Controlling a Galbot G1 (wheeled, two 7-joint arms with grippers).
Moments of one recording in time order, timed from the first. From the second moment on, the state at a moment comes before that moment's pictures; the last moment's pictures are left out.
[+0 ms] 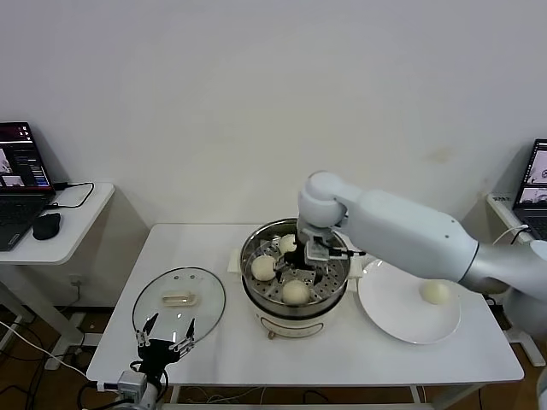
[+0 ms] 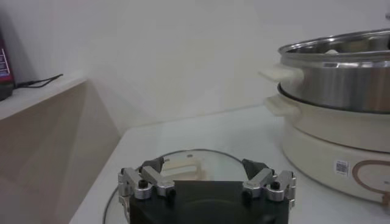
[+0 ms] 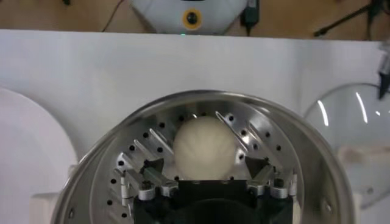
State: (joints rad) left arm 1.60 -1.48 -0.67 -2.01 0.06 0.17 0.16; right arm 0.30 1.05 -0.87 1.46 -0.22 0.50 -1.40
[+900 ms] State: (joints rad) left arm 1.60 -1.44 -0.62 -2.02 0.06 0.19 0.17; right arm 0.16 0.60 -0.59 1.38 -0.04 -0.25 -1.32
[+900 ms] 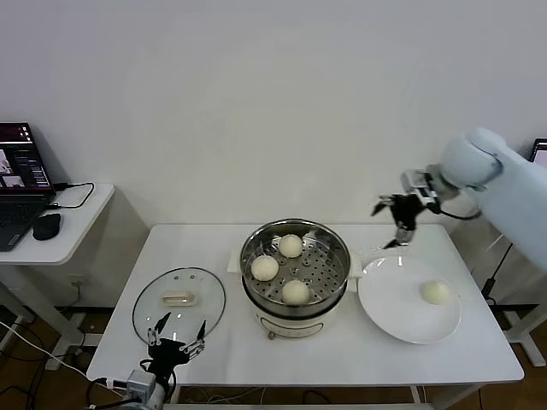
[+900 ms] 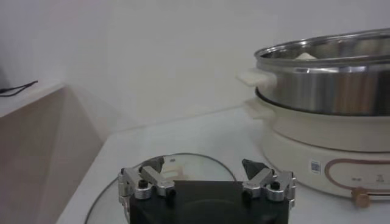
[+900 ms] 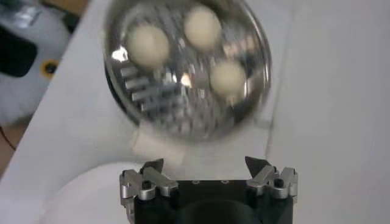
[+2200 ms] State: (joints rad) left arm 1.61 -1.44 -0.62 -2.01 0.07 0.19 0.16; right arm -0.17 0.71 -0.35 0.98 -0.46 -0.05 -1.24
